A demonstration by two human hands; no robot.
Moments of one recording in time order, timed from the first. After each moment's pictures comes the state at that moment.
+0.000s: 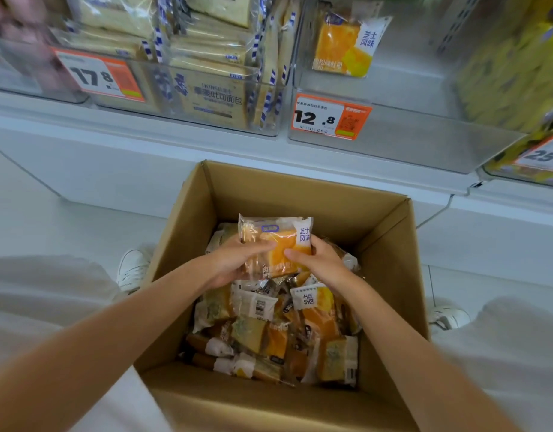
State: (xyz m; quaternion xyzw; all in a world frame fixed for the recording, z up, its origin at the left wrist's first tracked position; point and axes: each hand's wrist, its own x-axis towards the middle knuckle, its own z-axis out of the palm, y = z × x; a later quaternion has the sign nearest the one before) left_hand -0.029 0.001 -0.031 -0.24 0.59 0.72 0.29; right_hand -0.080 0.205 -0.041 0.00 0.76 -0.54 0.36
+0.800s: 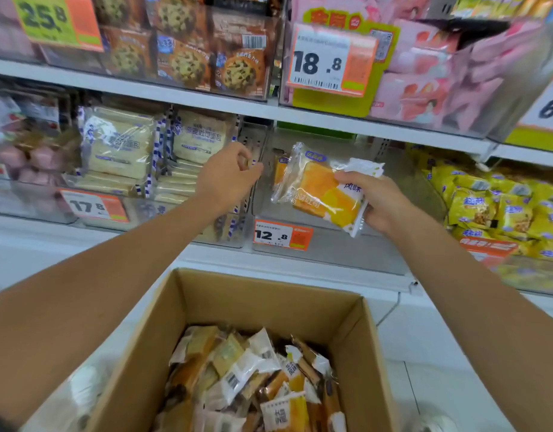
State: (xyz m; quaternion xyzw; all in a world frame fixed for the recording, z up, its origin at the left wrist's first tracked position) left_hand -0.198 -0.002 0.204 -0.08 0.88 0.42 -0.22; right_hand -0.239 0.243 0.223 0.01 0.67 -0.74 0.11
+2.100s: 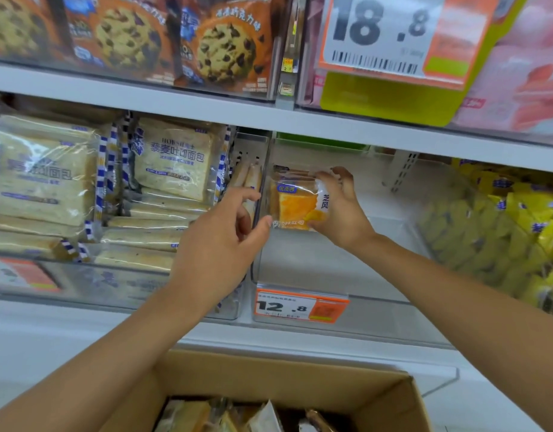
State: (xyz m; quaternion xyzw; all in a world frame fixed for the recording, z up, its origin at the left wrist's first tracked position) left_hand -0.226 -0.009 0.150 -0.01 0.88 0.40 -0.26; right_hand -0.397 0.183 0.119 -0.22 0.92 -0.29 -0.12
